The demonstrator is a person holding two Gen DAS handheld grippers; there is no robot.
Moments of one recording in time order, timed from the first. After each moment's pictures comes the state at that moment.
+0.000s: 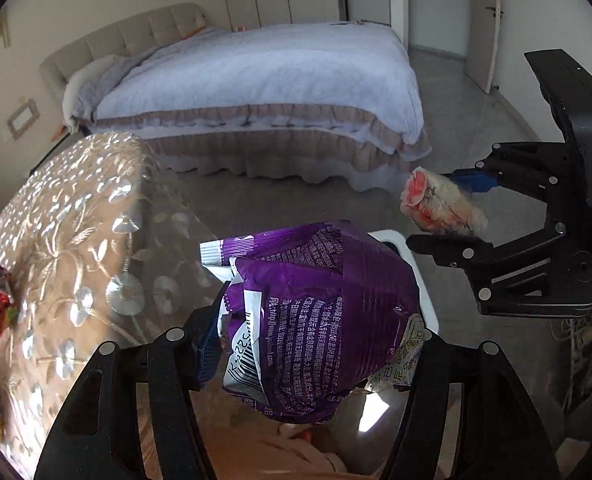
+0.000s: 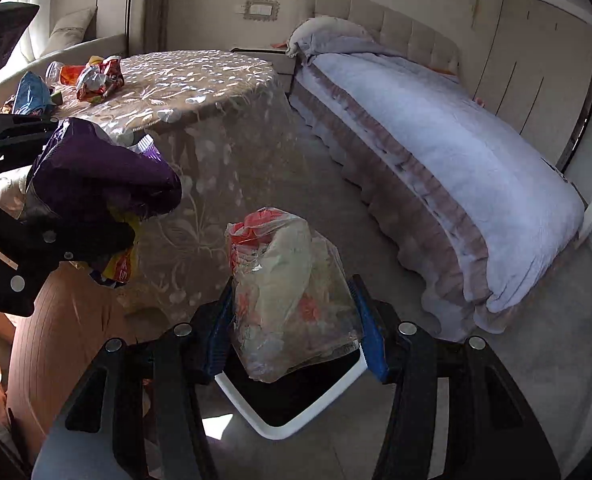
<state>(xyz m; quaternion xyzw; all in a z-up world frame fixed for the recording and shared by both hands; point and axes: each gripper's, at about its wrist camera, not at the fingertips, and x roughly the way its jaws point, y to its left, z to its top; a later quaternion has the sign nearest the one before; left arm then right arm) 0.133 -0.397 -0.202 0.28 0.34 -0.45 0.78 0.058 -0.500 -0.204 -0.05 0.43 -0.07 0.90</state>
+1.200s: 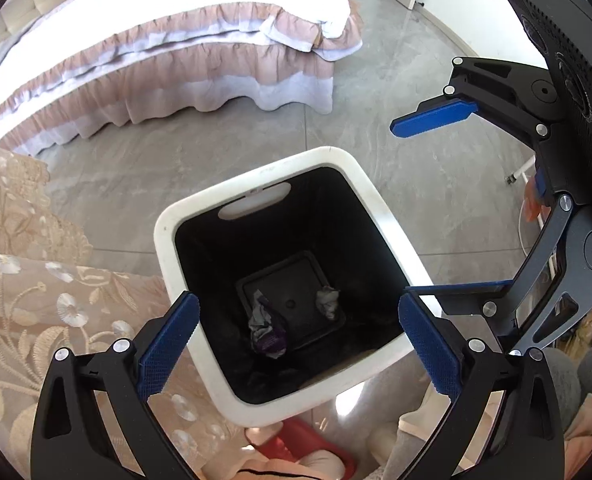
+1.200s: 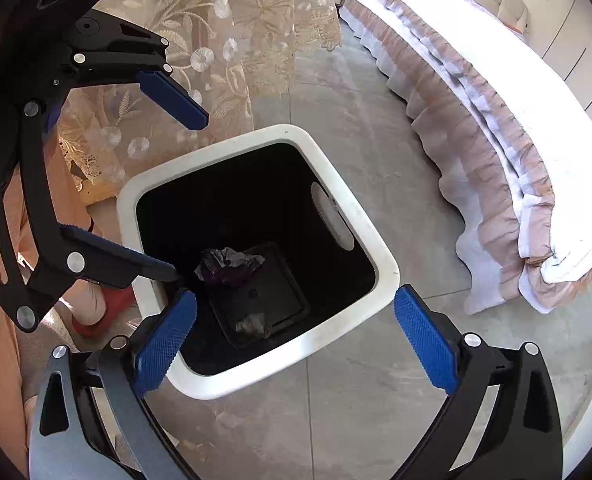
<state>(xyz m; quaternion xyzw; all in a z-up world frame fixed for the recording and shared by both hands) 0.152 -0.490 -0.328 0.35 0.42 -0.55 0.63 0.065 -0.550 -0.311 -0.10 0.53 0.00 0.84</state>
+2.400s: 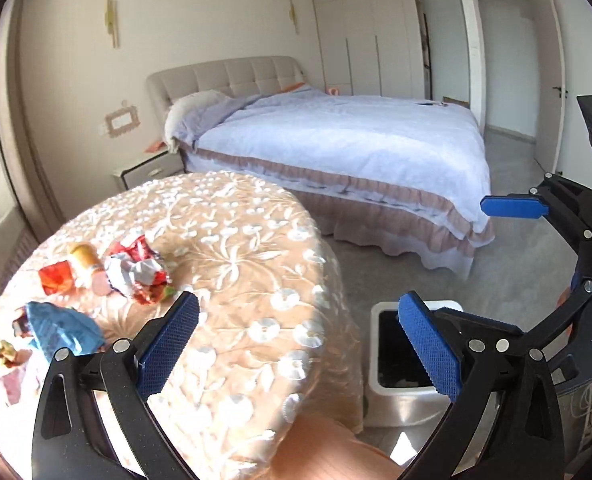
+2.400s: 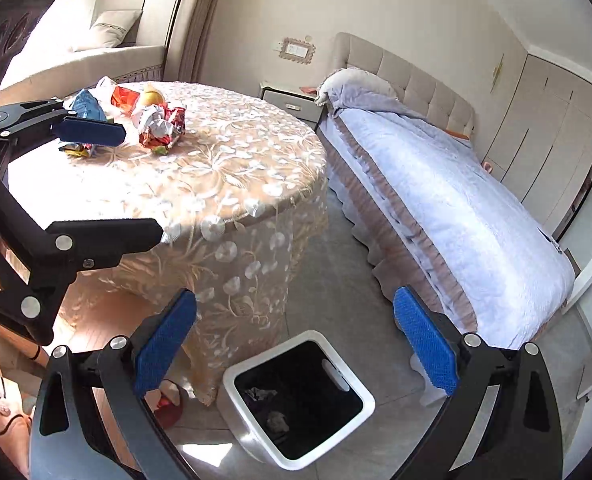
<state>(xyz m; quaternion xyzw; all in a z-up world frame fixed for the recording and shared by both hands) 0.142 -0.272 -0.107 0.17 0.24 -0.31 0.91 0.072 -0.398 -0.100 -0.12 0.31 -0.04 0.94</state>
